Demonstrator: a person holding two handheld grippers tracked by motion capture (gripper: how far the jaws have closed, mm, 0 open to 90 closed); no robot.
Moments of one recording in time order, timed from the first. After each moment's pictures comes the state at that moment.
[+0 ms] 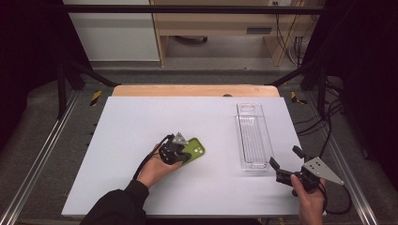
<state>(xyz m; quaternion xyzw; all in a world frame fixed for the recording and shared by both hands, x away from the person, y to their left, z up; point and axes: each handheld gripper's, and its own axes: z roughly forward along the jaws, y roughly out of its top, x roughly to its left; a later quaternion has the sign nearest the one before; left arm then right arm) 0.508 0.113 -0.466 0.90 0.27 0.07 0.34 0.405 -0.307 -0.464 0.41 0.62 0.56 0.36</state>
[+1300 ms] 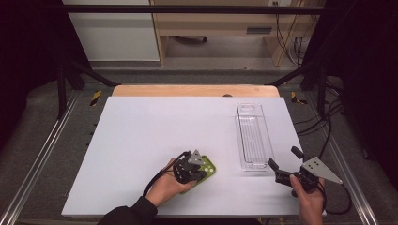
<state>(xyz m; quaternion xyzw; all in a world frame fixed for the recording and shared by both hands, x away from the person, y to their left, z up) 0.458 0.071 -0.466 0.91 0.21 0.05 0.34 0.407 -0.306 -0.466 0.41 0.63 0.56 0.35</state>
